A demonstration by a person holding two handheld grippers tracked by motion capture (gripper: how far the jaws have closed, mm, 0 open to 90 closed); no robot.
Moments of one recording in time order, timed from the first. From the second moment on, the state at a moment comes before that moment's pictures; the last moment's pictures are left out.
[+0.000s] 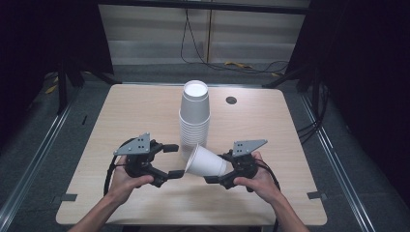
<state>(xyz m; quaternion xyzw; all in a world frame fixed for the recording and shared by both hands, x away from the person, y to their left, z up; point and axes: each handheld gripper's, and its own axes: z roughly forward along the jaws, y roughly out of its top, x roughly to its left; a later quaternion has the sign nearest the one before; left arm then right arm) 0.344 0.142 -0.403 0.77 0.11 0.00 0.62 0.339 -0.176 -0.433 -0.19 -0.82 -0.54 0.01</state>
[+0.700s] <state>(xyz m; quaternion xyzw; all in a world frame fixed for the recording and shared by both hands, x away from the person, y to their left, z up) 0.343 0.136 -0.410 0.77 0.11 0.01 0.63 0.335 -0.166 -0.442 -0.17 -0.80 -0.58 -0.01</state>
